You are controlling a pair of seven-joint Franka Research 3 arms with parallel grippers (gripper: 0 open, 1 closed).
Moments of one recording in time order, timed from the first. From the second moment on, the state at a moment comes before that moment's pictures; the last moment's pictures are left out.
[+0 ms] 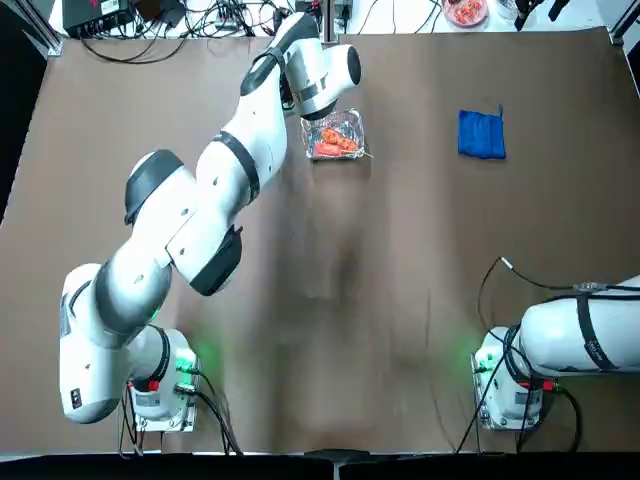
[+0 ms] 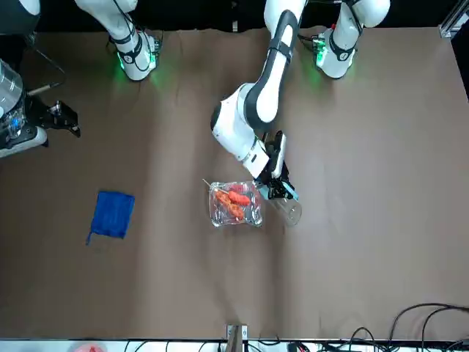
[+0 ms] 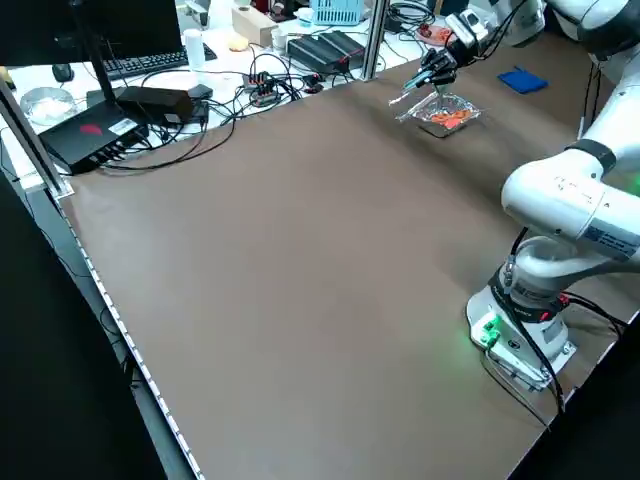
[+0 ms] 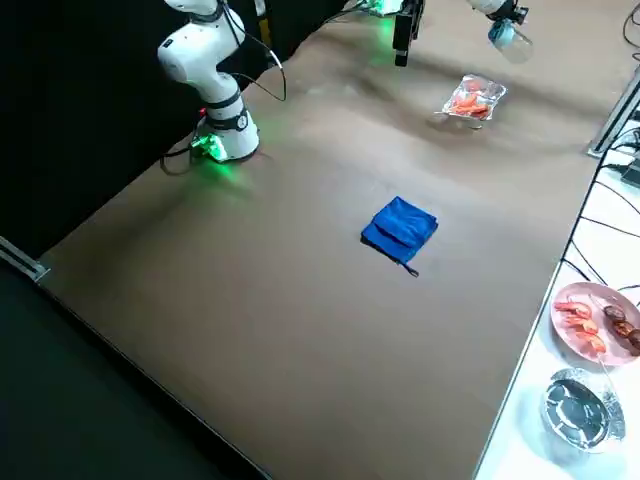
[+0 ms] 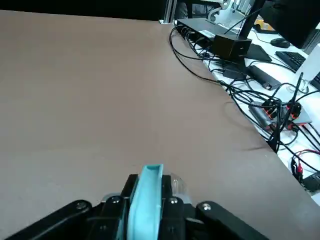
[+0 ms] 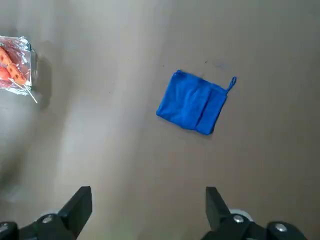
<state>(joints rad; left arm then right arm) -1.30 0.85 0.72 -1.36 0.39 1.79 -2.19 -0.03 0.01 0.09 -1.60 0.02 1.58 -0.21</state>
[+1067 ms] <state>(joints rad) -1.04 0.56 0.73 -1.35 -0.09 1.78 -1.70 -0.03 0.01 0.09 -1.60 0.02 1.58 -0.21</state>
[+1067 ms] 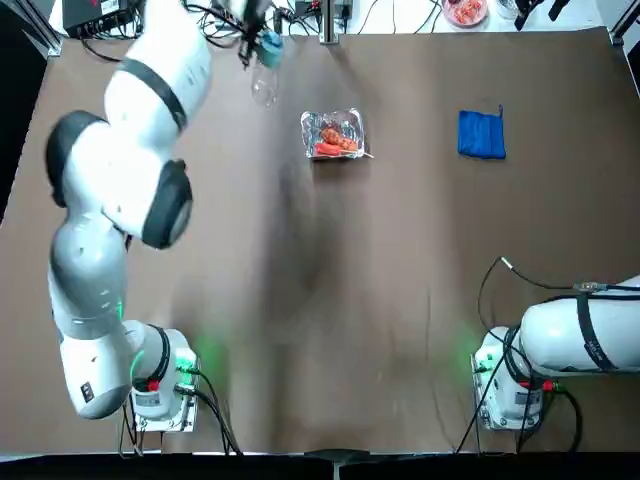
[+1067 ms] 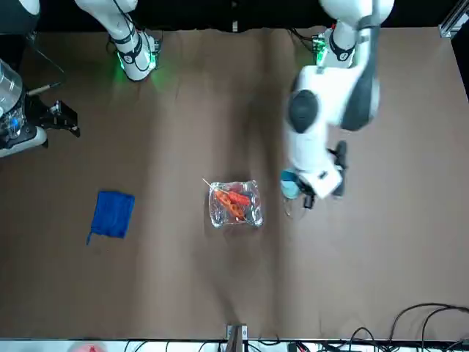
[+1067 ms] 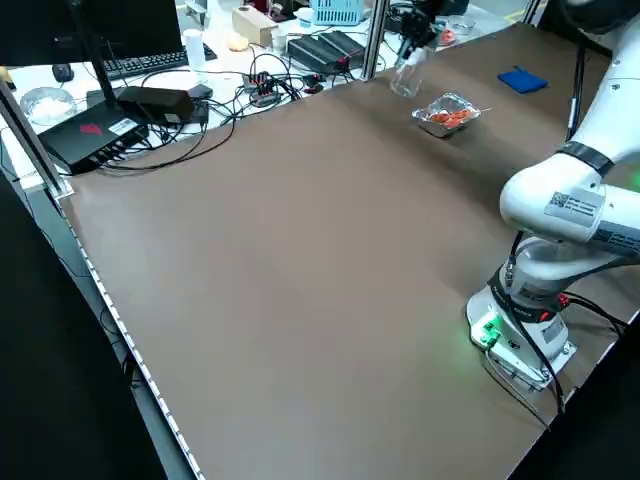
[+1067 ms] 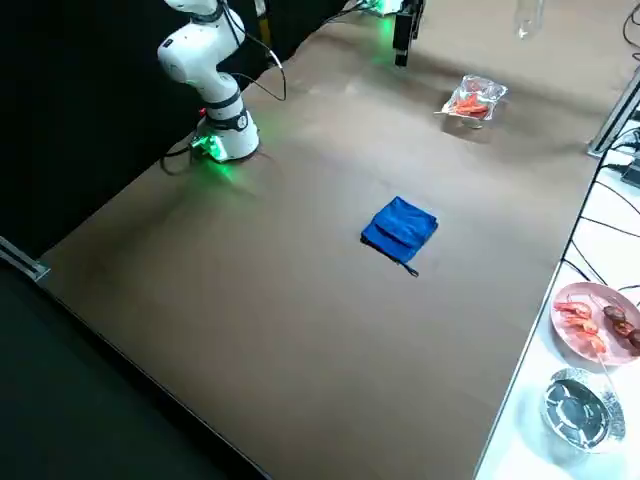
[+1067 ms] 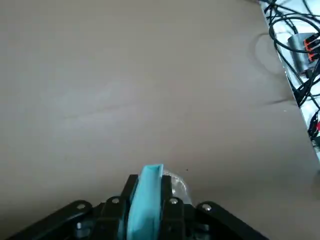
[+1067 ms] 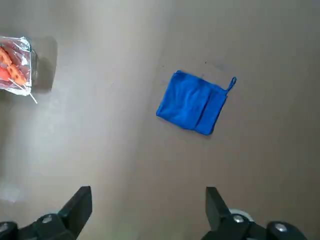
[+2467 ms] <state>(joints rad) -0.65 0.50 0.72 -1.68 -0.43 2.02 -1.31 -0.03 0.01 0.09 -1.60 0.02 1.58 -0.21</state>
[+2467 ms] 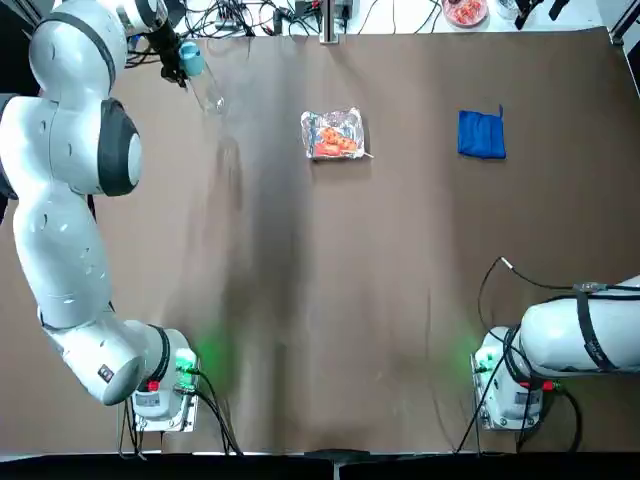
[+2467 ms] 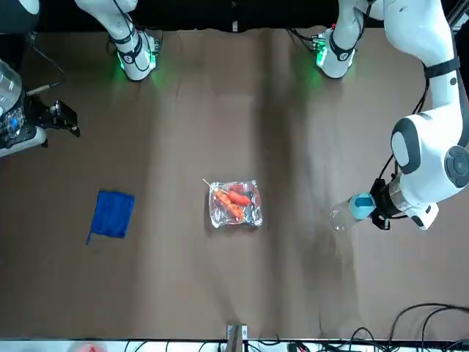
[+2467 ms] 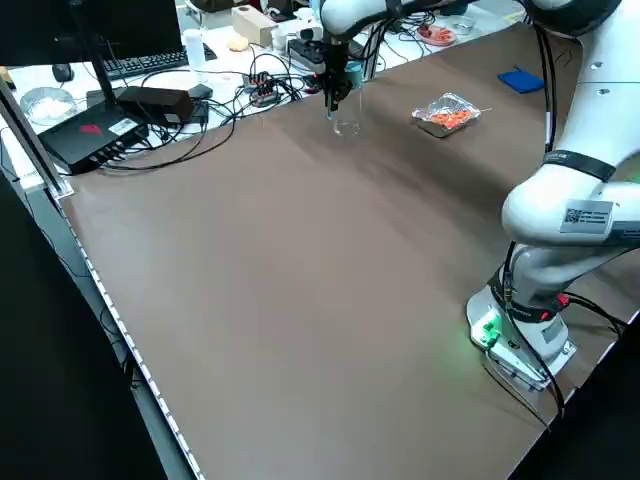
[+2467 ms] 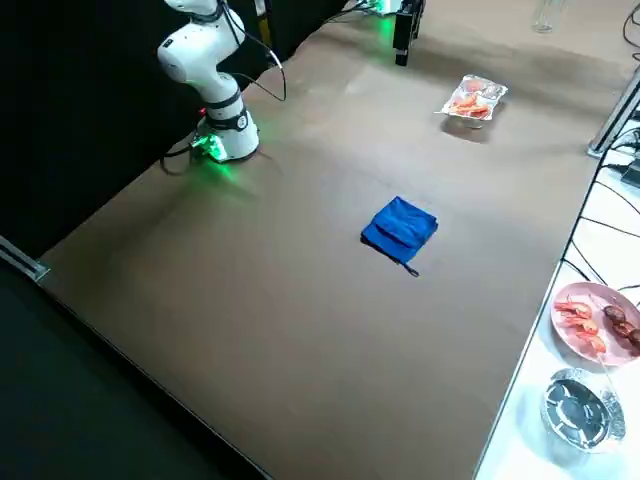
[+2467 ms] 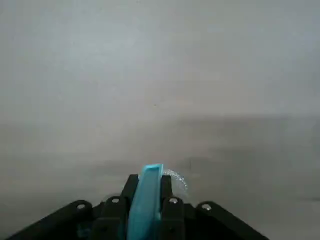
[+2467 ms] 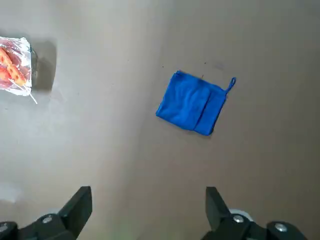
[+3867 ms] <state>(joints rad) -0.60 0.57 0.60 -1.79 -0.44 2.23 -1.24 -0.03 0.01 0.09 -1.59 0.02 1.58 -0.21</state>
